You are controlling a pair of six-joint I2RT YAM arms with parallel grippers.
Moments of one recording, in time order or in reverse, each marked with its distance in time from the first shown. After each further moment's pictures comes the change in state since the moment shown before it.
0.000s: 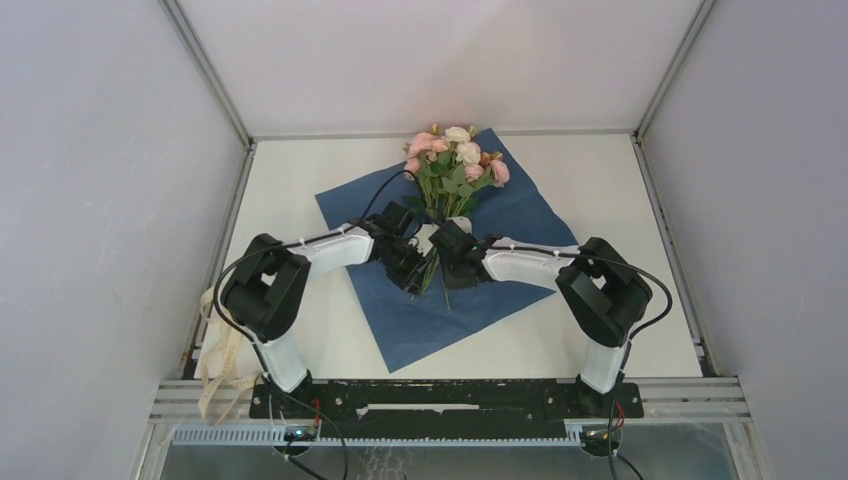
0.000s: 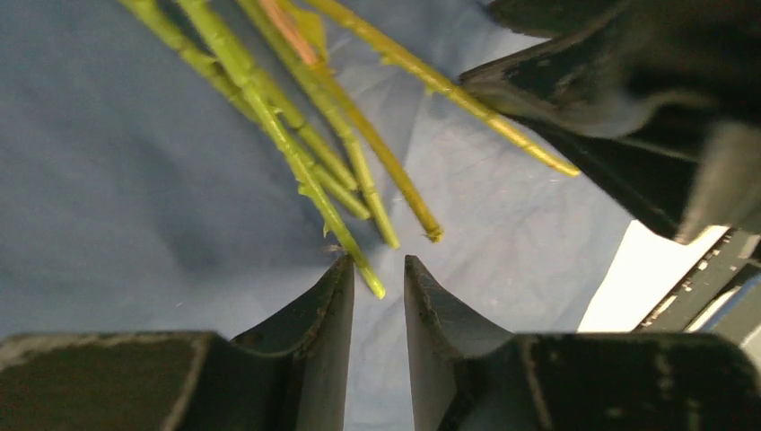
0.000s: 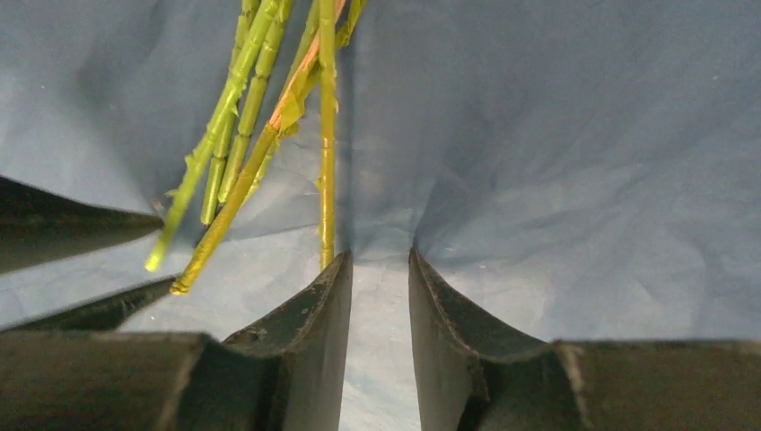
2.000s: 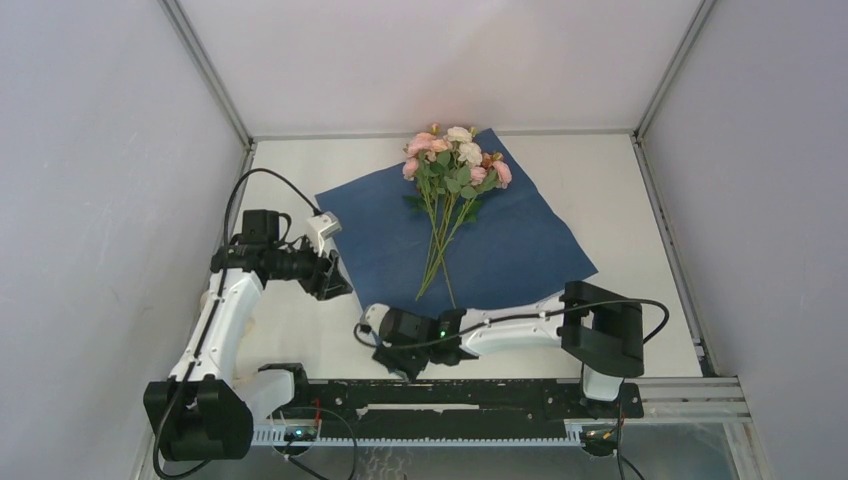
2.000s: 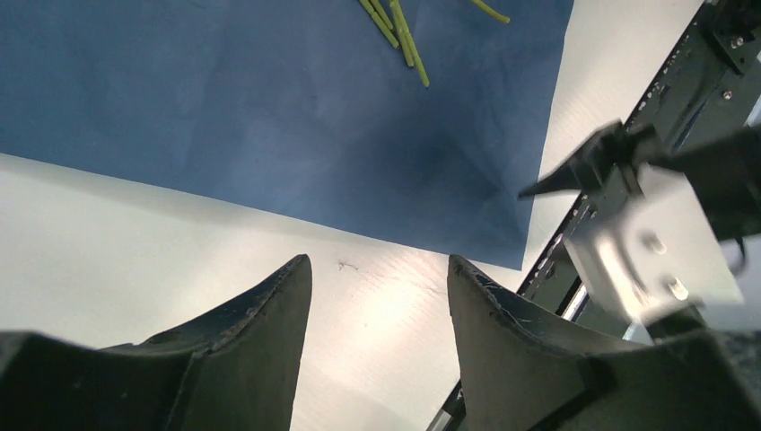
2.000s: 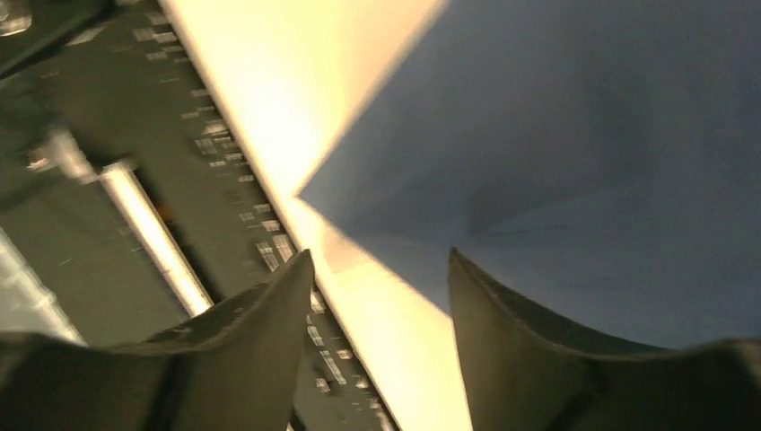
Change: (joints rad) left arm 0.628 -0.705 -0.213 -0.412 0.415 0.457; right arm 0.509 -0.047 -0.070 0.135 -0.100 -0.357
